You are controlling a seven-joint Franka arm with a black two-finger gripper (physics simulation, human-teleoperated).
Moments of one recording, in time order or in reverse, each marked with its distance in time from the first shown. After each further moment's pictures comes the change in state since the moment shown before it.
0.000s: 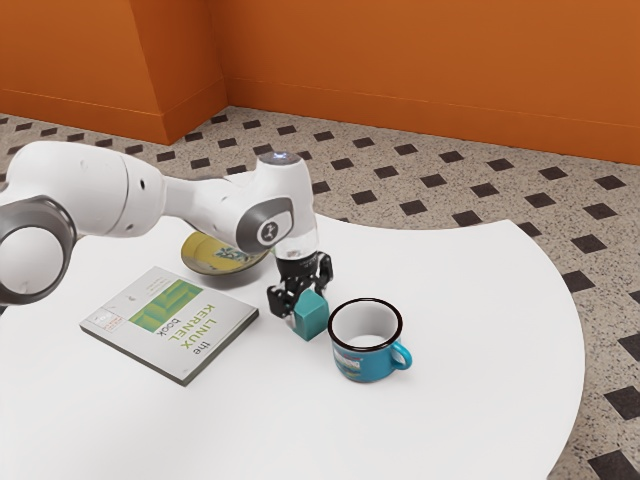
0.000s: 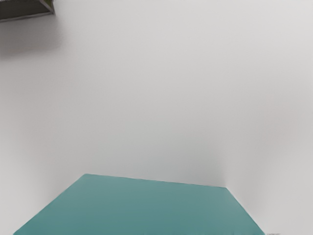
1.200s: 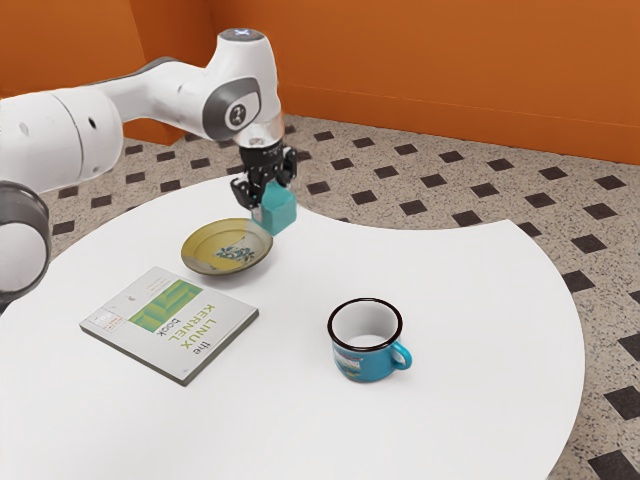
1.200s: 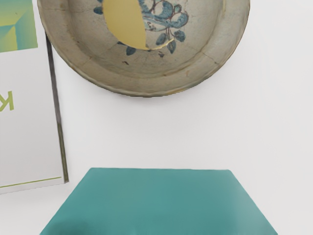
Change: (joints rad) arm -0.023 -0.101 0.101 0.335 0.006 -0.318 0.118
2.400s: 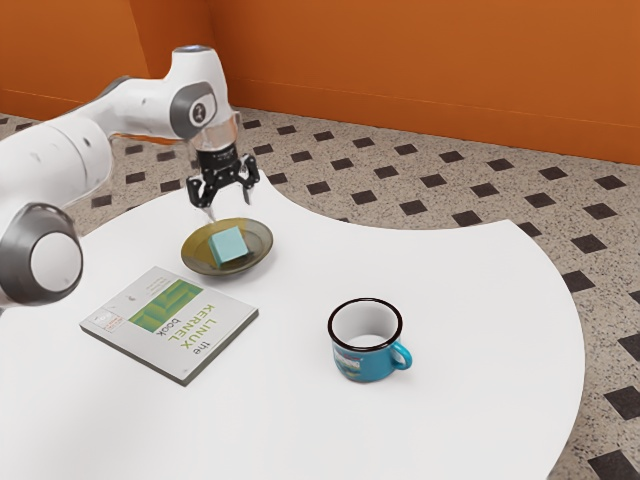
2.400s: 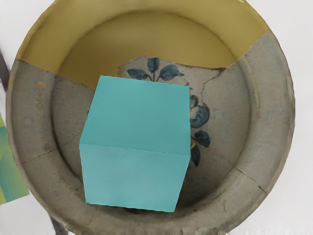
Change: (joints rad) arm 0.189 0.321 -0.075 0.417 0.000 -0.188 0.397
